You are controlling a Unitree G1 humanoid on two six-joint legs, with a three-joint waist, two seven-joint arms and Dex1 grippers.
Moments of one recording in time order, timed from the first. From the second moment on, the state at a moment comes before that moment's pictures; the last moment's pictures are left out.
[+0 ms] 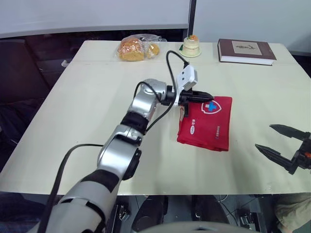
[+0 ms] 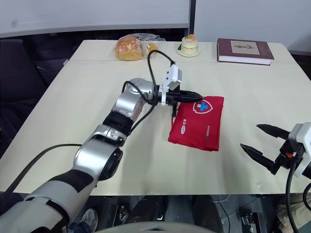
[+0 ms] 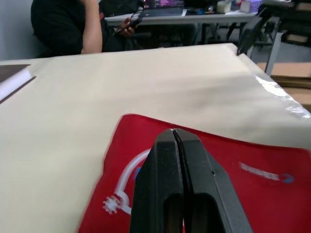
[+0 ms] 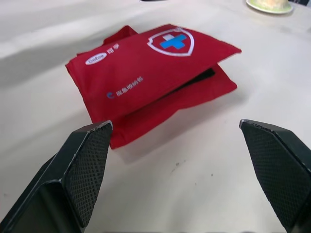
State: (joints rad) left arm -1.19 0.12 -0.20 0.91 -0.16 0.01 -1.30; right arm 0.35 -0.79 -0.62 -0.53 0.67 0.43 0.97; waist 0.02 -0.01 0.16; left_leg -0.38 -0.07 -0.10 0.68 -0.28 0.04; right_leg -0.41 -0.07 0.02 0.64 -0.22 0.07
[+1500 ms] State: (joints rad) left arm -1.14 0.30 0.03 0.91 -0.17 0.08 -1.50; right arm 0.25 -0.74 -0.53 -0.56 0.72 0.49 0.84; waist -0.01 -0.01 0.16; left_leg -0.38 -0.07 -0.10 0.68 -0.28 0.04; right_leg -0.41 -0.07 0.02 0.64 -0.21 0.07
